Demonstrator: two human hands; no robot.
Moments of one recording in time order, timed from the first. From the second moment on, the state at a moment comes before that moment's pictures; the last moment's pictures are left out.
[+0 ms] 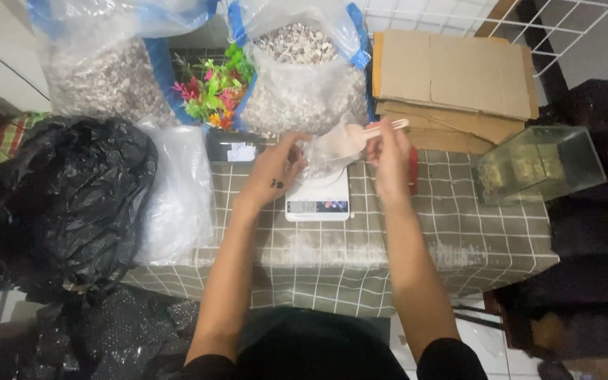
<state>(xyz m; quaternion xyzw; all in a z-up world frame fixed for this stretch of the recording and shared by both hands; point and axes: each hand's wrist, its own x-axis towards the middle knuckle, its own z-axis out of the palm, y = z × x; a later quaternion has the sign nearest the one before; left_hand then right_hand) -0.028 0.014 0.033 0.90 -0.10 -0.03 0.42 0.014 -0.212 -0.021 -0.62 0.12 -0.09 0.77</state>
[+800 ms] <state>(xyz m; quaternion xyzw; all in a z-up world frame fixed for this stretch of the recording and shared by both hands) -0.005 0.029 0.023 0.92 -0.11 0.08 0.38 -0.020 -0.183 0.012 -0.58 0.16 -0.21 0.77</state>
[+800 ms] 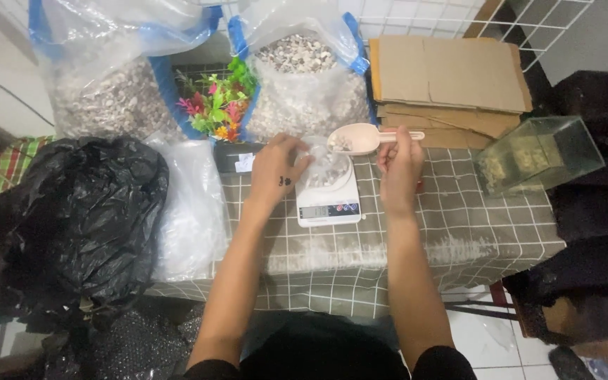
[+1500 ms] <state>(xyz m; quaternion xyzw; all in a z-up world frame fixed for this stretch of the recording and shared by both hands) 0.036 0.025 0.027 0.76 -0.18 0.31 0.54 0.045 -0.176 0.020 -0.78 -0.11 -0.42 0.46</state>
